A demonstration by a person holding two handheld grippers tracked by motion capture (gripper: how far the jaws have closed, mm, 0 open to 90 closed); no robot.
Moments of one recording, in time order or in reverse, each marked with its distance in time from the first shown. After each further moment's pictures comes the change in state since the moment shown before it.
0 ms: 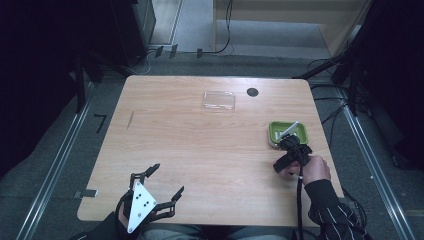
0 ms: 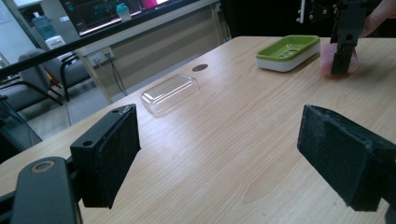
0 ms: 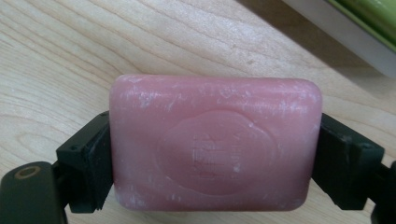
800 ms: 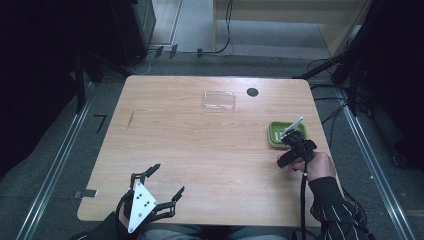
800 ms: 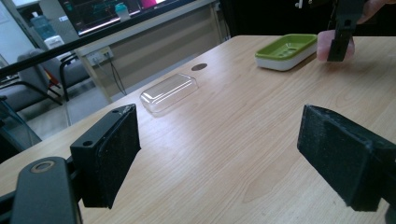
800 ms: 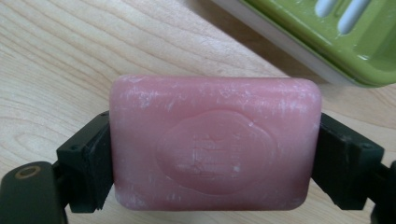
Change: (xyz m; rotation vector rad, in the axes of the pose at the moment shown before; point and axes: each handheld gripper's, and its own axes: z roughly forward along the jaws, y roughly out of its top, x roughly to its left) left arm 0.000 0.000 0.001 0.002 -0.004 0.001; right arm -0.008 0.001 -0.017 -0.039 -0.033 0.000
